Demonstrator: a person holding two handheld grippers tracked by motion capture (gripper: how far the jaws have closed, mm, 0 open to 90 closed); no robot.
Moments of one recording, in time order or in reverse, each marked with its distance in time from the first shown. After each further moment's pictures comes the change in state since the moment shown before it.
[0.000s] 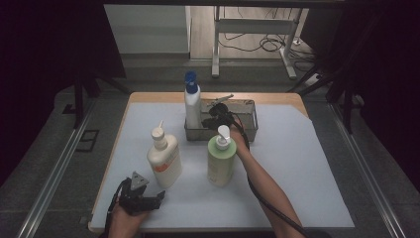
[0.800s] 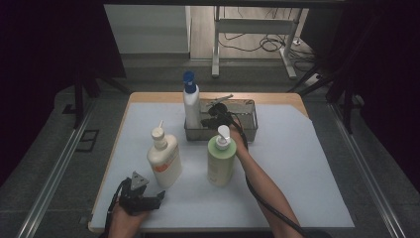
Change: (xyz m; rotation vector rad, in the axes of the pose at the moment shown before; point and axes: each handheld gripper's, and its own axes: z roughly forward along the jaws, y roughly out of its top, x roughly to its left) left arm 0.000 0.000 0.000 0.001 0.000 0.000; right arm 0.000 0.000 0.005 -0.015 0.020 0.020
